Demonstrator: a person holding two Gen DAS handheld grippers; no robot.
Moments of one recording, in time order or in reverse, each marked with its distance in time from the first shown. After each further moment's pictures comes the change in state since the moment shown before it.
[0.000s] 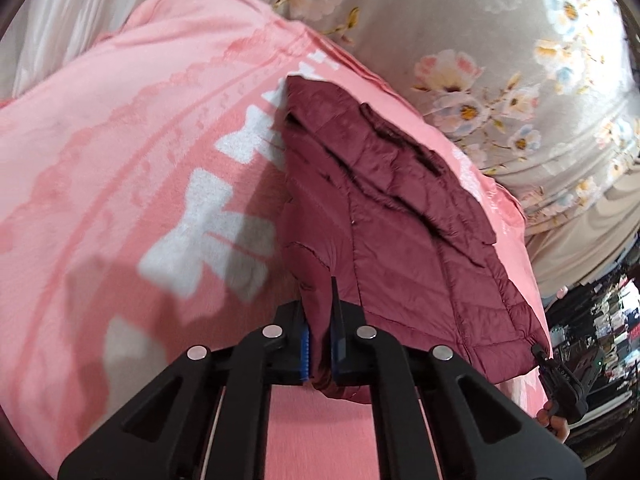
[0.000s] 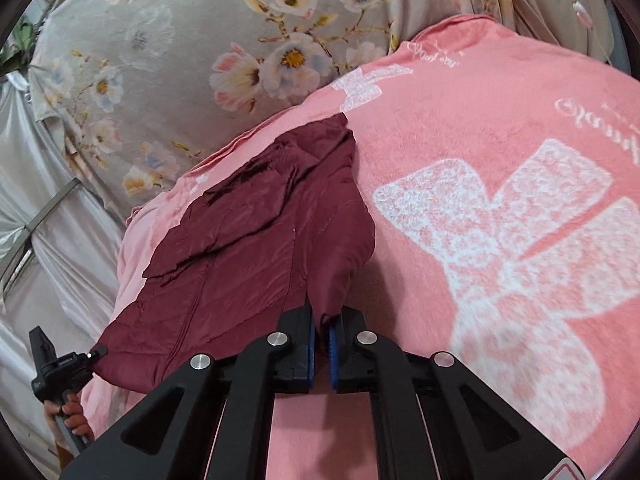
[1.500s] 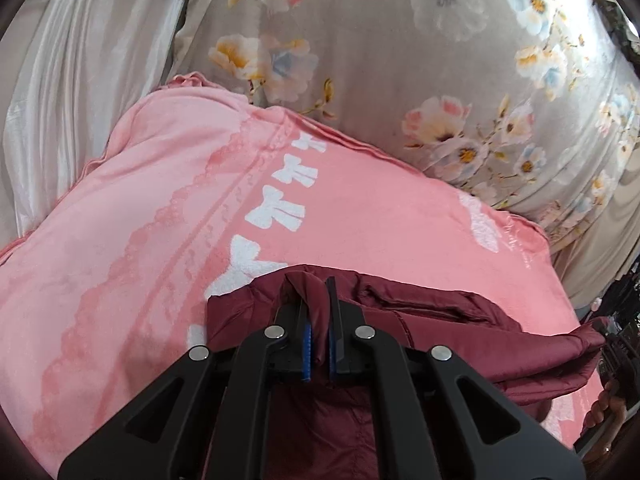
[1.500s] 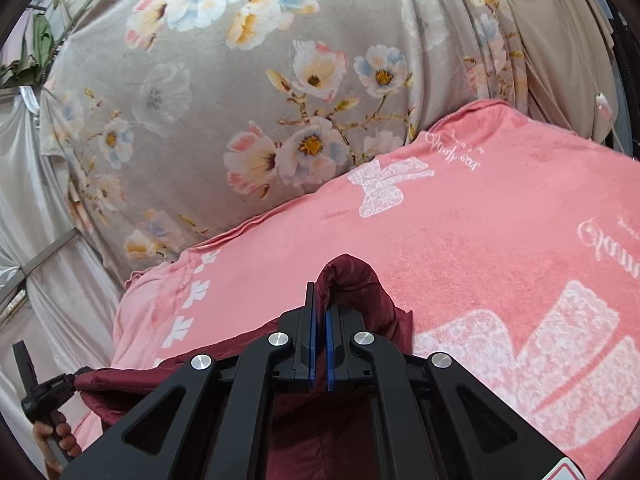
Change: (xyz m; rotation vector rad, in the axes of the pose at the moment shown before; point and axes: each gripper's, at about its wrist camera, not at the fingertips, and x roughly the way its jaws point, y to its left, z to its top) left arm 0.009 -0.054 0.089 0.167 -0.212 0.132; right arm 0.046 0.039 0.107 -0.013 -0.220 -0.013
